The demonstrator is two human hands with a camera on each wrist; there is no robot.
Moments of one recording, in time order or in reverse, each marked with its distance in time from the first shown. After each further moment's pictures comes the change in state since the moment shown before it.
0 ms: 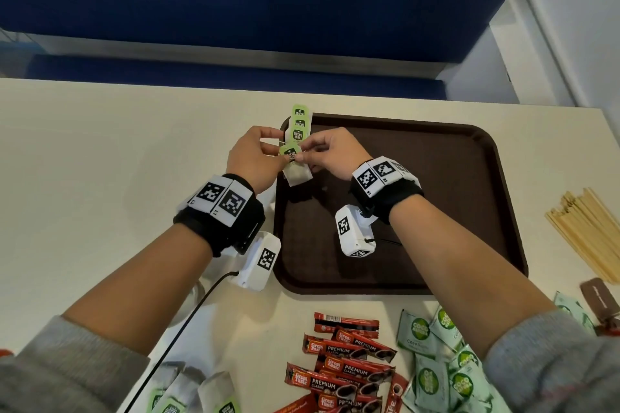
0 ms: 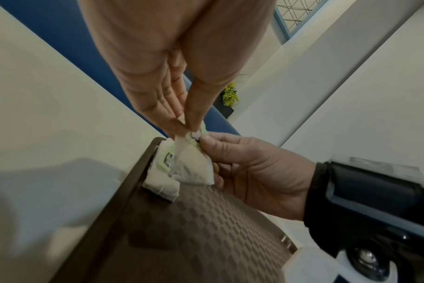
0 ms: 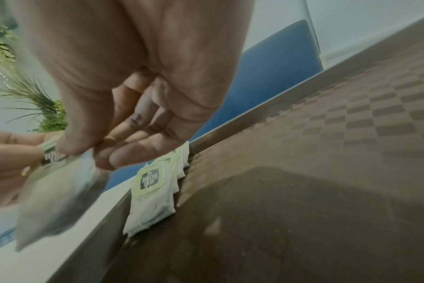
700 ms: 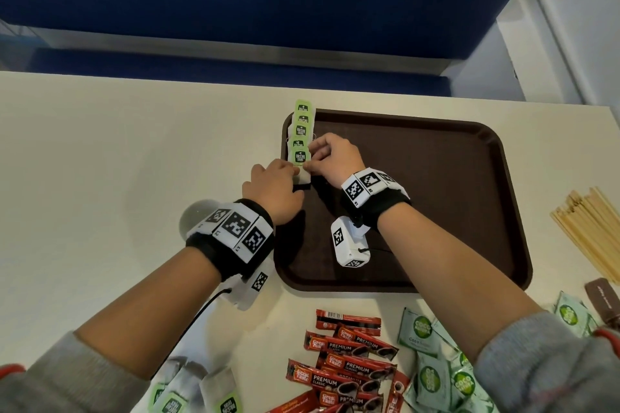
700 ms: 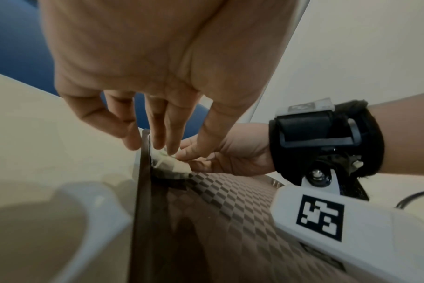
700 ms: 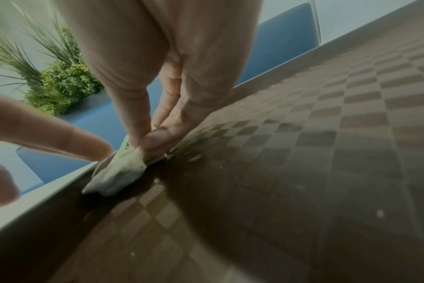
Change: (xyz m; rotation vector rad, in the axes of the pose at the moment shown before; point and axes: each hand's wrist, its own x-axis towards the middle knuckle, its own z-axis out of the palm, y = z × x) left_hand -0.030 -0.008 0.017 0.785 -0.285 0.053; right_hand -0.001 0.018 0.020 -0.116 0.246 0.119
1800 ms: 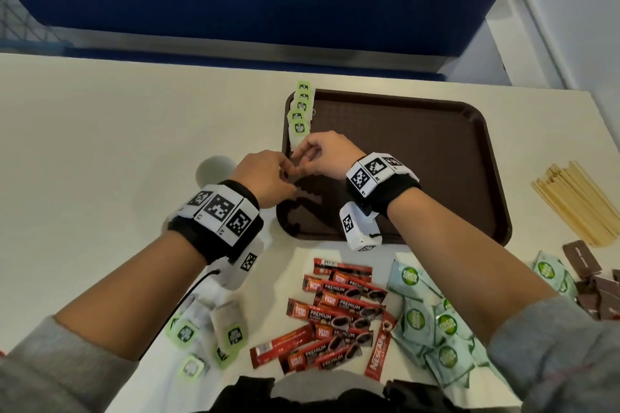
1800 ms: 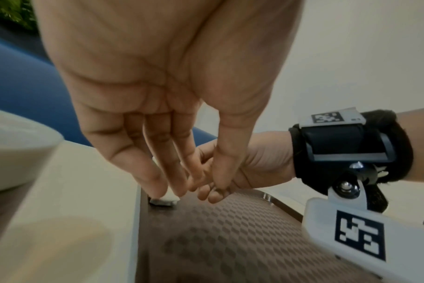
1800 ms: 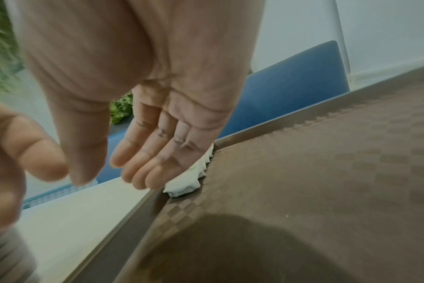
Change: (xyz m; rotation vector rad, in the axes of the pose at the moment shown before) left_hand -0.074 -0.006 -0.007 -0.128 0.031 0.016; right_hand -0.080 -0.028 -0.016 -0.171 -0.342 -0.140
